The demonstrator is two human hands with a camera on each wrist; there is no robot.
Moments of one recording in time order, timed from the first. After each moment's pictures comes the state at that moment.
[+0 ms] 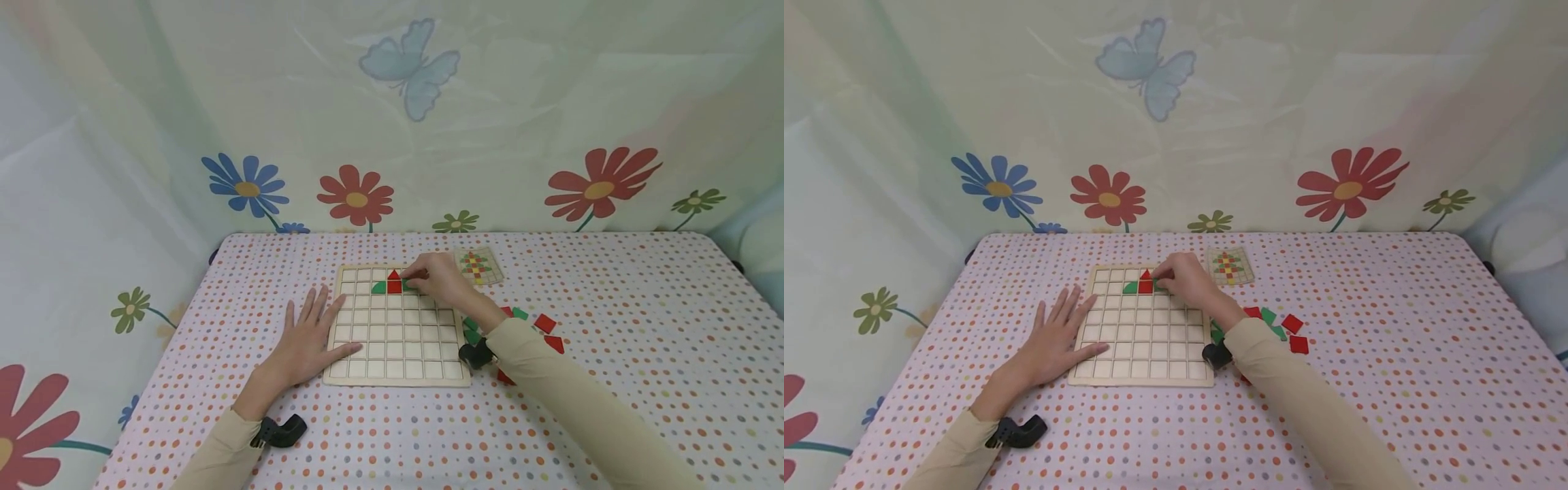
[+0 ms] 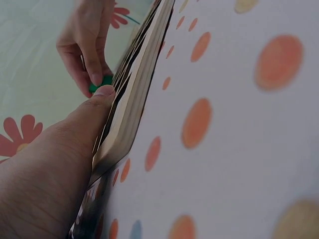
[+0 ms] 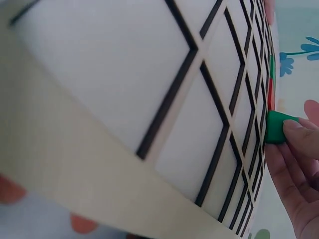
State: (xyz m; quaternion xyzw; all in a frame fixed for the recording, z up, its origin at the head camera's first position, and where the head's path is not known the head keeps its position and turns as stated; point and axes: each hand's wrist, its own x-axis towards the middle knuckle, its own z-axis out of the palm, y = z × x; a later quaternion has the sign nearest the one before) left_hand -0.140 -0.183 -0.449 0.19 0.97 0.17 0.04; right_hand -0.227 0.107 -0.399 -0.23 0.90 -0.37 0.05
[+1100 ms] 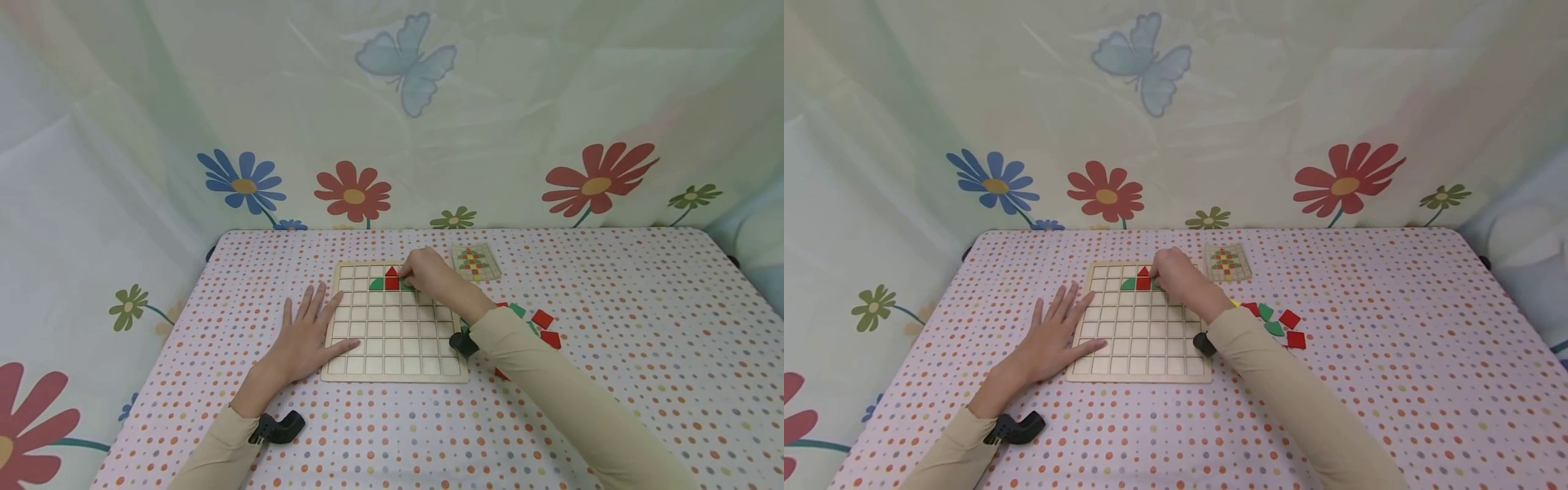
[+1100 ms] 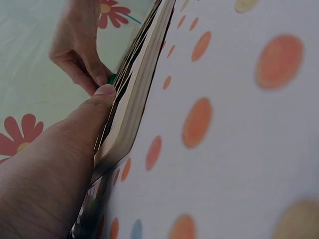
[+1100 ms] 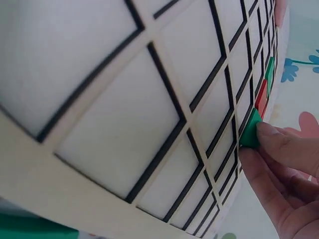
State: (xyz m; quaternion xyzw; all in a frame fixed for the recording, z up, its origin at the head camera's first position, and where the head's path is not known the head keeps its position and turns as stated) left_hand -0.141 -0.183 -0.449 0.19 0.97 0.17 0.05; right_hand -0.231 0.085 -0.380 -0.22 0.94 -0.24 0.12
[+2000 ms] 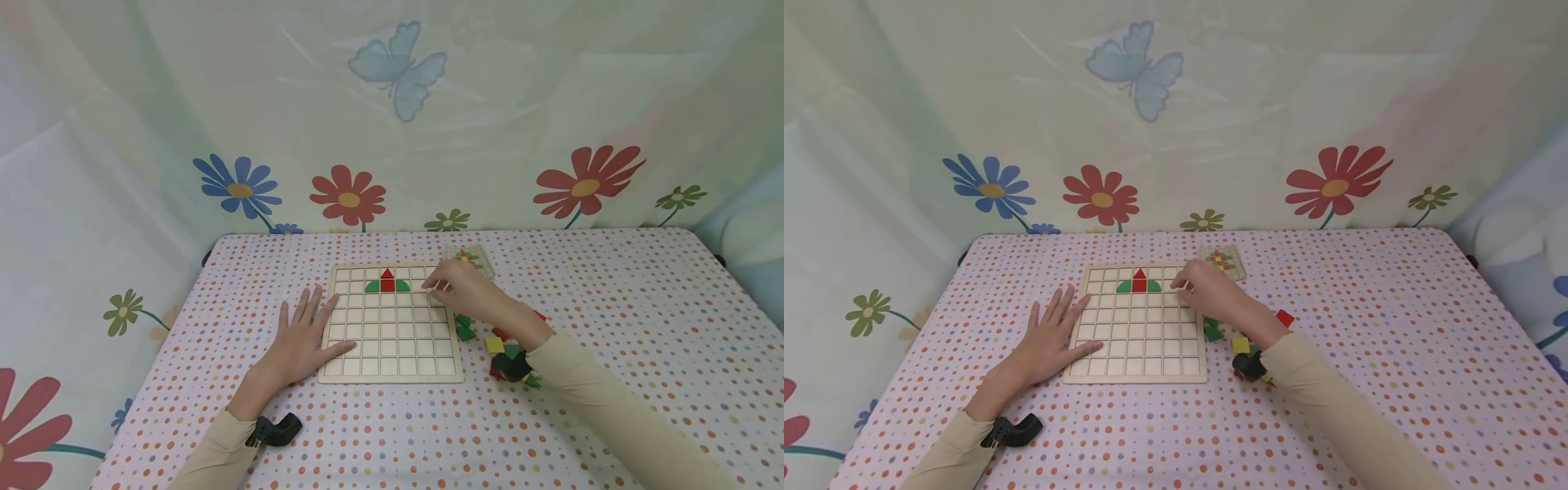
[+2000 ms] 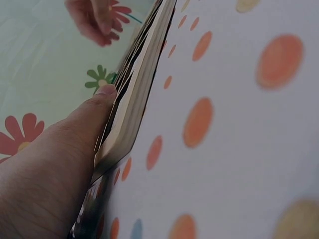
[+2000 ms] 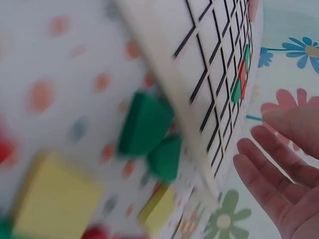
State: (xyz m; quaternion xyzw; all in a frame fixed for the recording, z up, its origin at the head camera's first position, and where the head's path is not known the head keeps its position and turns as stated) left_hand -0.140 -0.184 -0.446 0.19 0.96 0.18 0.05; right_hand -0.192 0.147 -0.370 -0.25 0.92 -0.29 0.08
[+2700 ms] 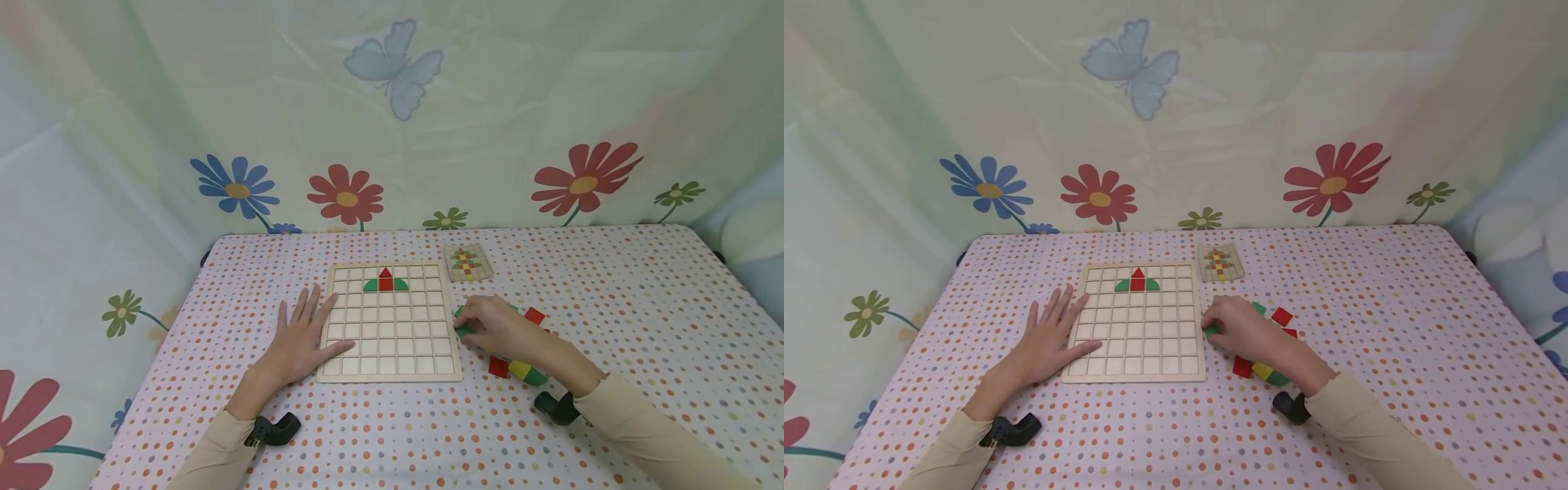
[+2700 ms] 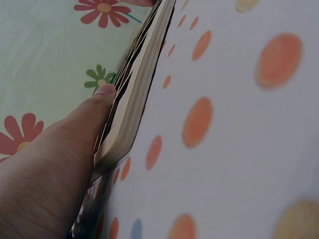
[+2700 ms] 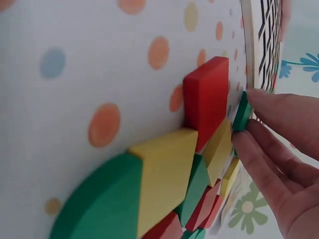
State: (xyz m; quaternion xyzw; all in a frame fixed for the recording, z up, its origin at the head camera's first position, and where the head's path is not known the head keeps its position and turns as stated) left_hand -0.139 -0.183 -0.446 0.18 0.97 0.17 0.05; right_hand -0.142 0.190 -0.390 -0.27 0.92 -0.28 0.11
